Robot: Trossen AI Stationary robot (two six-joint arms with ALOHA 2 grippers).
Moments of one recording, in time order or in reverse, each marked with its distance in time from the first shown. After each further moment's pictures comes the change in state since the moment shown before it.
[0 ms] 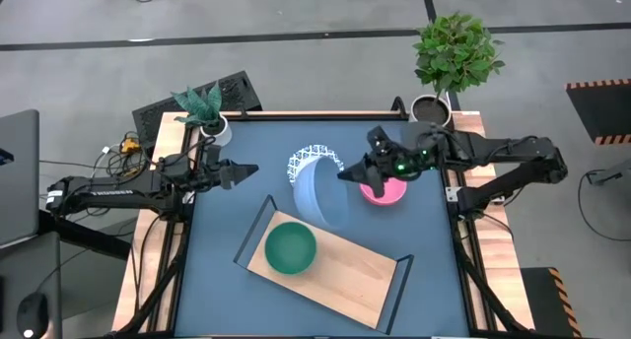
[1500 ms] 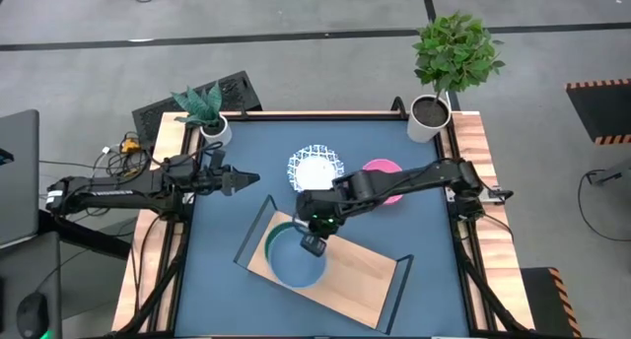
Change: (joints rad) left arm -0.001 -0.001 0.000 -0.098 0.098 0.001; right arm 0.137 0.748 0.652 -0.658 -0.027 -0.048
